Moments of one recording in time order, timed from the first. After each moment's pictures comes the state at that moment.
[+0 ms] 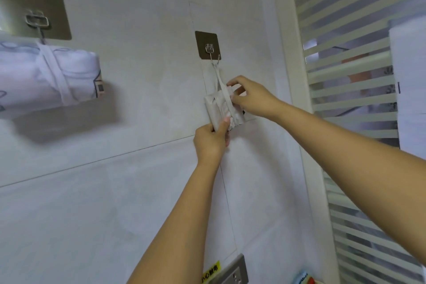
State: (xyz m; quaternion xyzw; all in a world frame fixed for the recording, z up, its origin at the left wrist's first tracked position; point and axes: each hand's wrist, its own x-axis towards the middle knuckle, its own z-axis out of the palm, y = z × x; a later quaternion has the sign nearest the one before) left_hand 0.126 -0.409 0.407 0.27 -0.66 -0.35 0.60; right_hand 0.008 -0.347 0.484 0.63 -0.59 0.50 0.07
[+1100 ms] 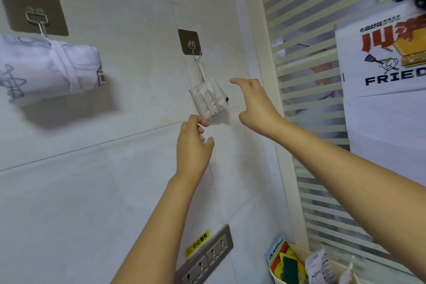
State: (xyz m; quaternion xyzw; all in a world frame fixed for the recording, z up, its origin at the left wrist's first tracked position) left_hand 0.187 -0.343 0.376 0.25 -0.79 -0.14 0.55; right_hand 0.036 -0.265 0.422 0.57 -0.63 0.48 0.20
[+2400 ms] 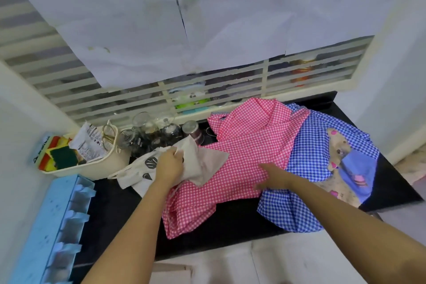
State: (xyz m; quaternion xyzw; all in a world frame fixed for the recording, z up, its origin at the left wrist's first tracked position) left_hand 0.000 -0.030 -0.044 0.20 -0.93 -0.30 0.00; right_hand -0.019 0.267 -0.110 0.06 -0.90 0.24 -0.35
